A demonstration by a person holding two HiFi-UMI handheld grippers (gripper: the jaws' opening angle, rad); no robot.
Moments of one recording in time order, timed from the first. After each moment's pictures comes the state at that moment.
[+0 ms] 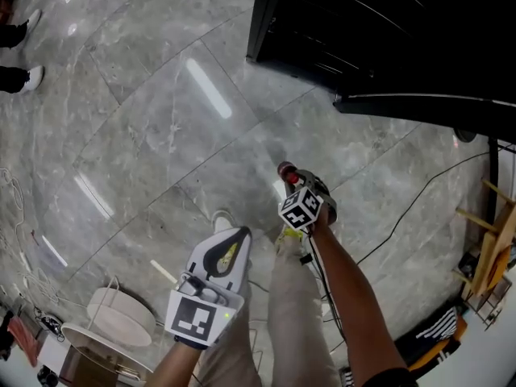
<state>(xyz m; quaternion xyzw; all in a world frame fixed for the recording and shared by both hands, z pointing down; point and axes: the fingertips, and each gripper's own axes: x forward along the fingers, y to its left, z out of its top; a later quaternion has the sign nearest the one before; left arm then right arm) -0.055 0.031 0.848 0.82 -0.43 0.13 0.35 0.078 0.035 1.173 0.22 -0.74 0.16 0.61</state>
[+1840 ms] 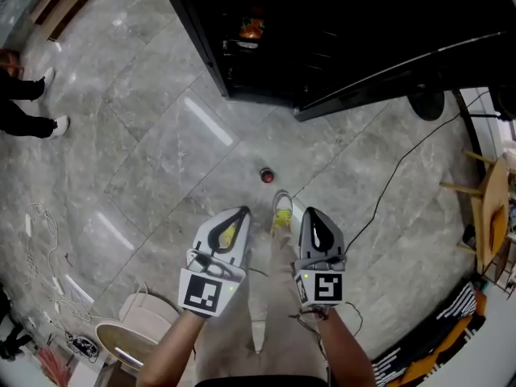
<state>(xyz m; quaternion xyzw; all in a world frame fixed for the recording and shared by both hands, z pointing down) 0.016 0.007 0.607 0.89 -0.40 0.12 0.20 0.140 0.031 0.646 0.61 -0.75 0.18 0.19</state>
